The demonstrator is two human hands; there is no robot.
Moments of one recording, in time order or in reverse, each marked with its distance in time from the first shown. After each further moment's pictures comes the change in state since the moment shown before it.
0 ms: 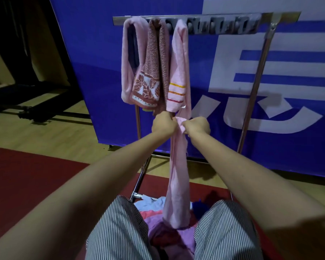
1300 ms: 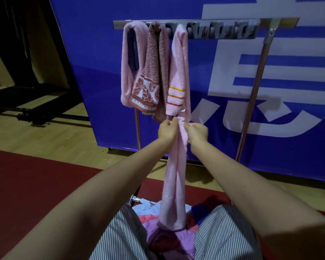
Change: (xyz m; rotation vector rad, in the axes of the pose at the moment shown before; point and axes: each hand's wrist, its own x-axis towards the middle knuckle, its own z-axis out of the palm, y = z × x) left_hand -0.005 0.003 0.021 -0.695 -0.014 -0.281; right_hand -0.011 0.007 0.000 0.430 -0.103 0.011
